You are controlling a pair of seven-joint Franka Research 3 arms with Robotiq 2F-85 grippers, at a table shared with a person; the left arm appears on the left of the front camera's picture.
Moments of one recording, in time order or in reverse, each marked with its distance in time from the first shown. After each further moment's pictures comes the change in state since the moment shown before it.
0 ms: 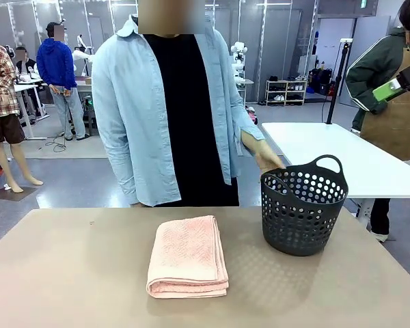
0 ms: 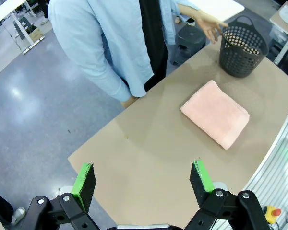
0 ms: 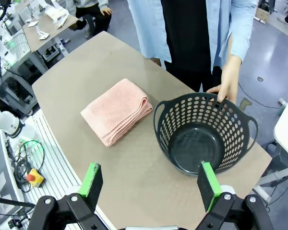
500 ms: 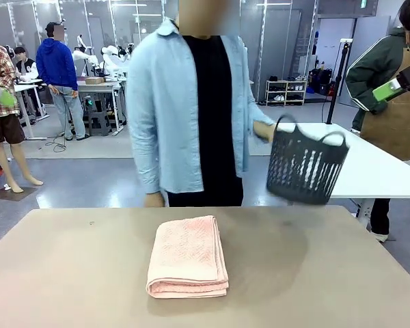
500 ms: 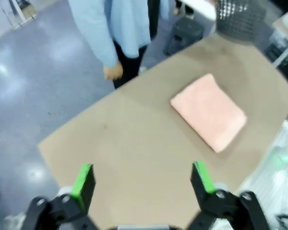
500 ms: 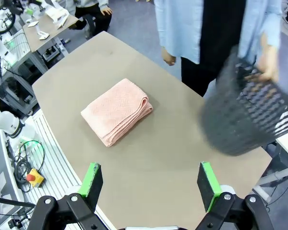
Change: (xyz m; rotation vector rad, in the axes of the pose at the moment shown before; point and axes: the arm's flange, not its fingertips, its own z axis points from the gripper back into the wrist) left arm -0.035 -0.020 -0.087 -0.054 0.071 0.139; right arm 0.000 0.000 0.000 0.000 0.000 0.000
